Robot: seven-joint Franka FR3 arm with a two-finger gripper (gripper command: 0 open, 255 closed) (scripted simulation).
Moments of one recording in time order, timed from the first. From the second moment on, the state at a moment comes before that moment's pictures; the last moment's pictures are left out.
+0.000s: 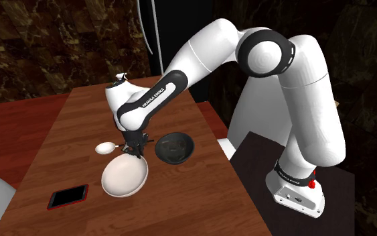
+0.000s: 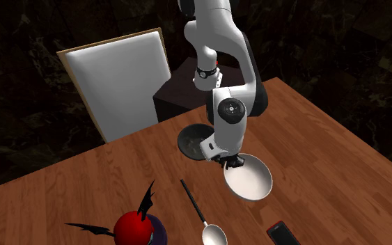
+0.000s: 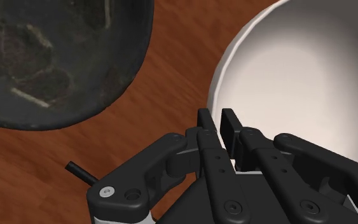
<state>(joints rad) 0.25 0.54 0.26 -1.74 -0.06 2.19 0.48</state>
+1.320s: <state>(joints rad) 0.24 0.41 0.28 -1.66 -0.03 1.98 0.47</state>
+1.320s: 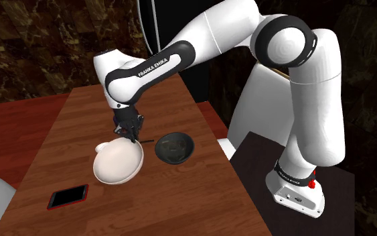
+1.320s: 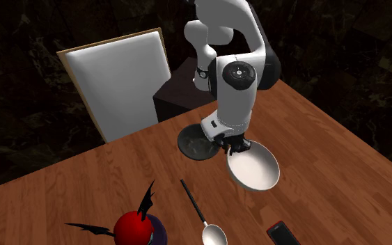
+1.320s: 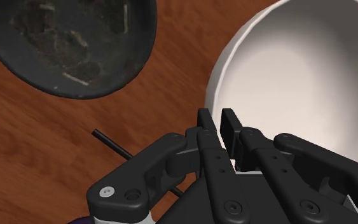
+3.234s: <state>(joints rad) -0.01 -0.09 0.13 -2.22 0.07 2.03 0.05</state>
